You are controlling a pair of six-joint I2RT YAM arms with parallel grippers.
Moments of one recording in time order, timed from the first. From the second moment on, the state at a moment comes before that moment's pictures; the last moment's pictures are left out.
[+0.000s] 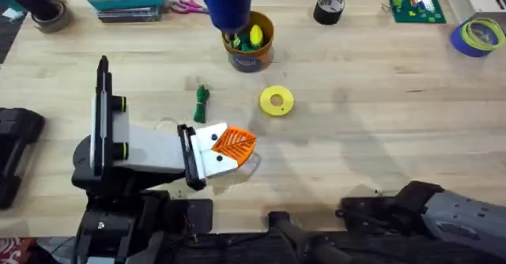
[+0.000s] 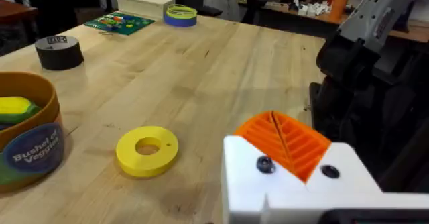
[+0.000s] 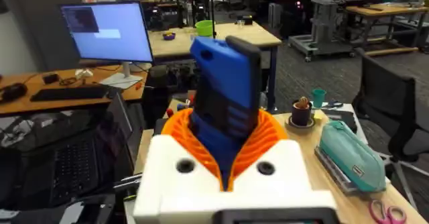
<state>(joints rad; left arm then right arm) -0.04 0.01 0.01 -0.14 1.24 0.03 0.62 1.22 1.36 0.01 -0.78 0.14</state>
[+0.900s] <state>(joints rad) -0.04 0.01 0.01 -0.14 1.24 0.03 0.73 1.21 1.24 0.14 -0.78 0.10</state>
